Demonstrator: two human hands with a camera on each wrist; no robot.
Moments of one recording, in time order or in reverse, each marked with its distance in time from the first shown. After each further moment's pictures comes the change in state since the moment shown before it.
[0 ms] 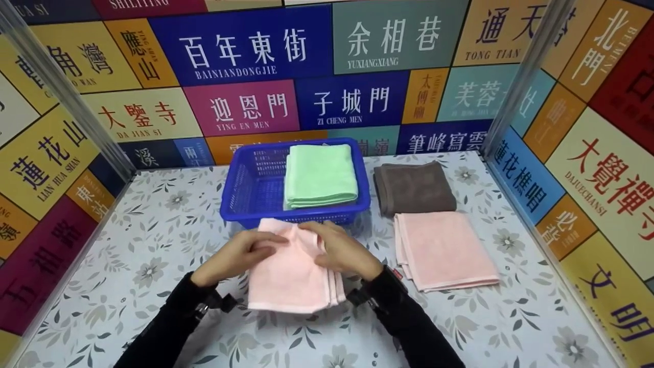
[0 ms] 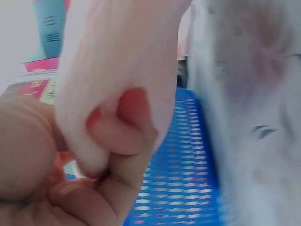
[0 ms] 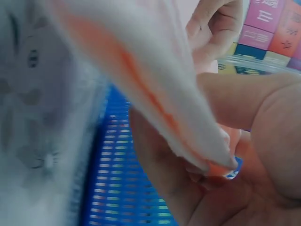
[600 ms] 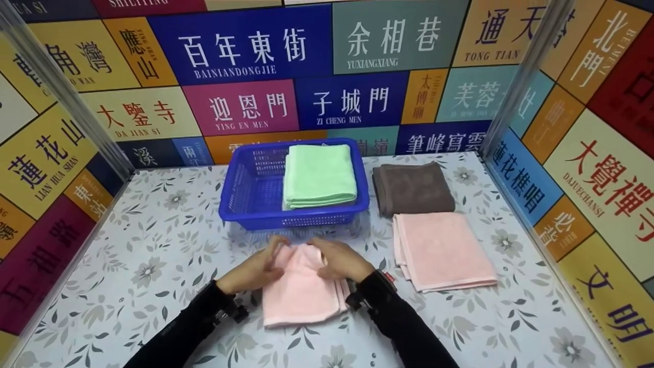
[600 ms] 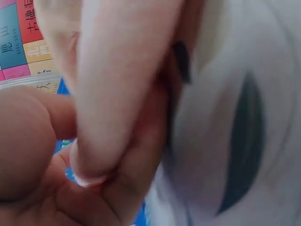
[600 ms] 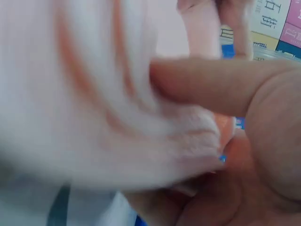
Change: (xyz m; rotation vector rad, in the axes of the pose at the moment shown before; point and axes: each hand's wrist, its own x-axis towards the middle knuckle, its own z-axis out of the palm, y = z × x) left_hand -0.002 -0.034 0.046 0.049 -0.105 -0.223; right_hand 0.004 0.034 0.032 -0.068 -0.157 0.121
